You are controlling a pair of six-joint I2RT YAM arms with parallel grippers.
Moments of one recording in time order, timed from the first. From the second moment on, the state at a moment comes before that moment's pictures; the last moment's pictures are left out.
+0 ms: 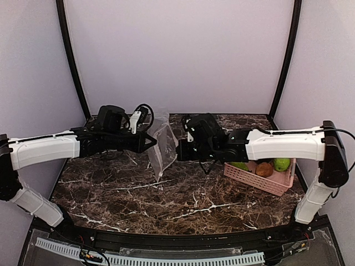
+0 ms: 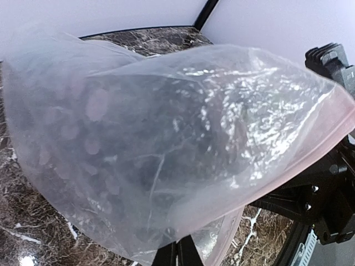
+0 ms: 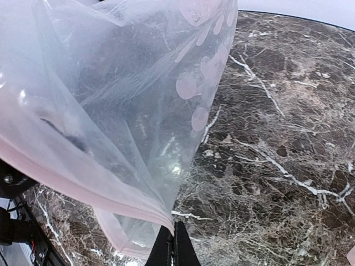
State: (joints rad) left arm -0.69 1.40 0.98 -0.11 0.25 -0.34; right arm 1.05 1.69 1.28 -0.22 0.20 0.62
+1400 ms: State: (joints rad) left arm -0.69 1.38 1.06 -0.23 0.23 -0.19; right arm 0.56 1.16 0.97 -0.50 0.02 0.43
